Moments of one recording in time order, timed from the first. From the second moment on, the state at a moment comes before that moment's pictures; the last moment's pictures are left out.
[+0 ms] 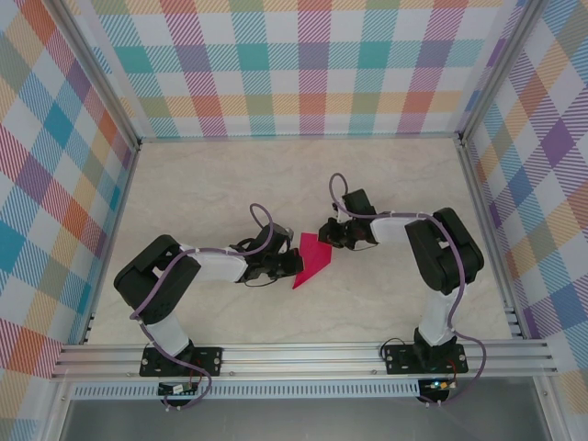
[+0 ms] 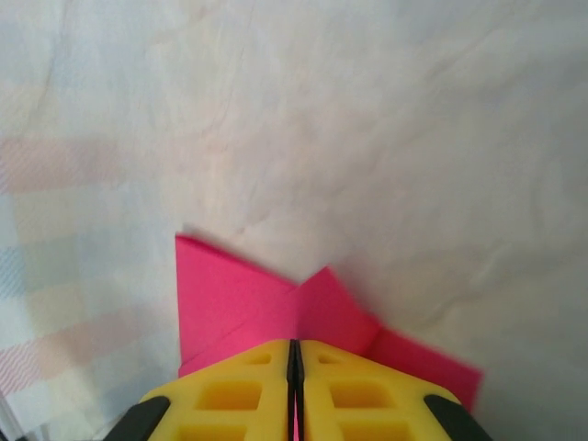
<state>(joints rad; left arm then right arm) -0.74 1.71 0.73 0.10 0.25 -0.86 0.44 1.88 0.95 -0.06 -0.50 0.65</state>
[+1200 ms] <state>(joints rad) -0.74 1.71 0.74 0.09 0.25 -0.86 0.42 1.89 0.97 -0.09 -0.56 0.66</state>
